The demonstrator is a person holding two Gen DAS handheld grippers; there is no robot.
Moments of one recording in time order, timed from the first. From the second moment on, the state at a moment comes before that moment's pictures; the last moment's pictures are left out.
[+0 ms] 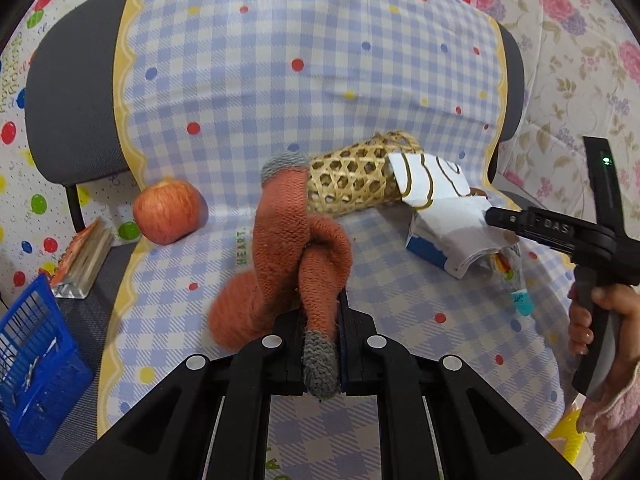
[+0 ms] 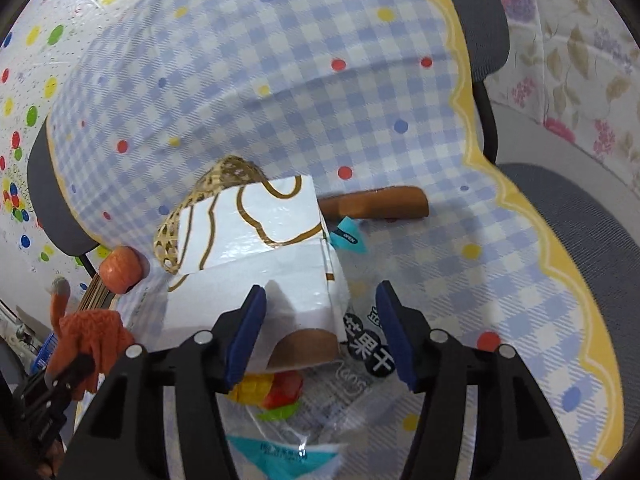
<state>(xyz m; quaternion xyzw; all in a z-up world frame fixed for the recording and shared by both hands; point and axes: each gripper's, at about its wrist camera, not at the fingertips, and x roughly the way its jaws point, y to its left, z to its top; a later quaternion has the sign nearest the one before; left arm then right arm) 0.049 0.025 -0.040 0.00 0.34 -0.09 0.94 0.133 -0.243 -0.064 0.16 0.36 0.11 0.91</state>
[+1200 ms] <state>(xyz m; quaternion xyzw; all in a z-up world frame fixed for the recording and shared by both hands) -0.087 -0.036 0.039 0.05 0.23 -0.22 0.95 -0.098 -0.232 0.043 -0.01 0.22 0.09 0.97</state>
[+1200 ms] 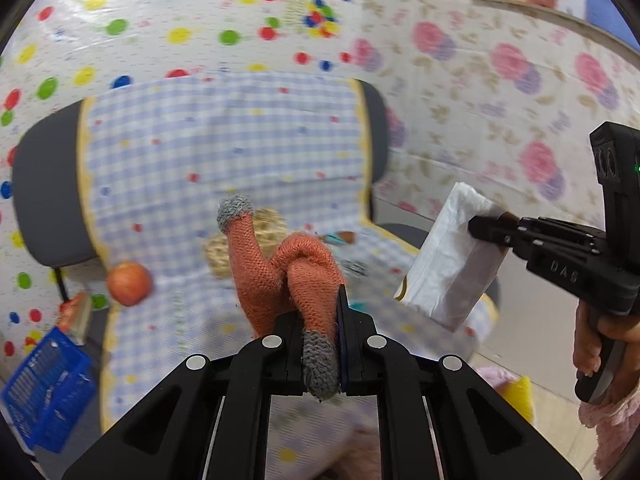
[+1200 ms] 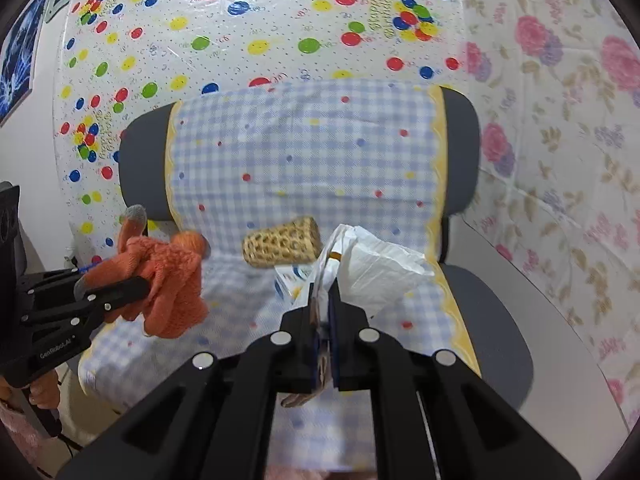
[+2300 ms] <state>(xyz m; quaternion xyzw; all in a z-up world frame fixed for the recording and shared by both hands) -0.177 -0.219 -0.060 0.14 0.31 -0.43 0.84 -0.242 -0.337 -0.059 0.00 0.33 -0.04 0.94</state>
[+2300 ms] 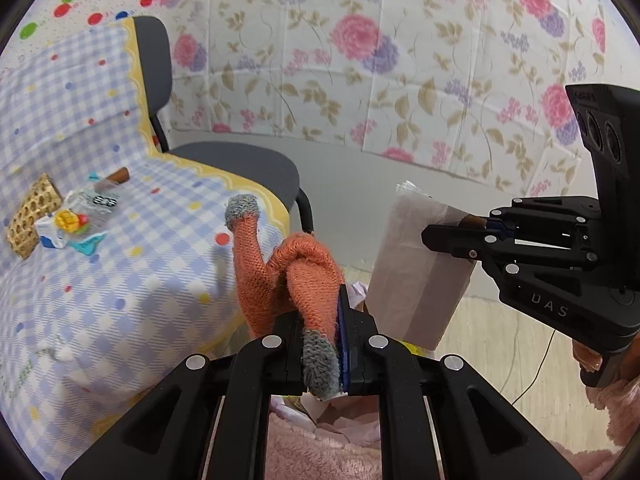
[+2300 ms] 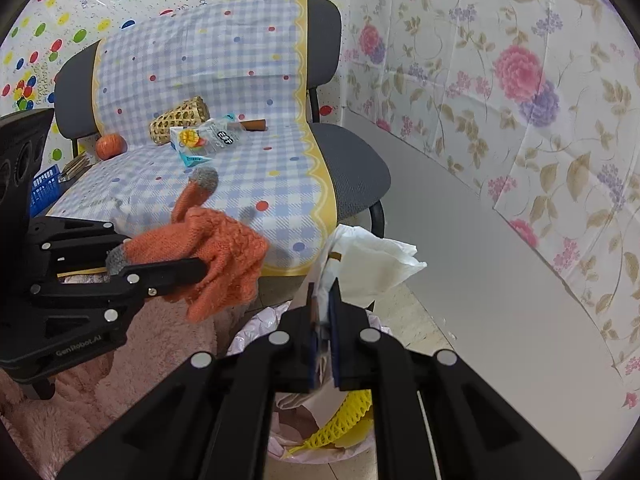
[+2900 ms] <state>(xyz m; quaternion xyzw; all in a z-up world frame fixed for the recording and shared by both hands) -0.159 -0.194 -0.053 0.12 0.31 -0.39 0.86 -0.248 -0.368 -0.051 0.05 0.31 -0.07 0.95</state>
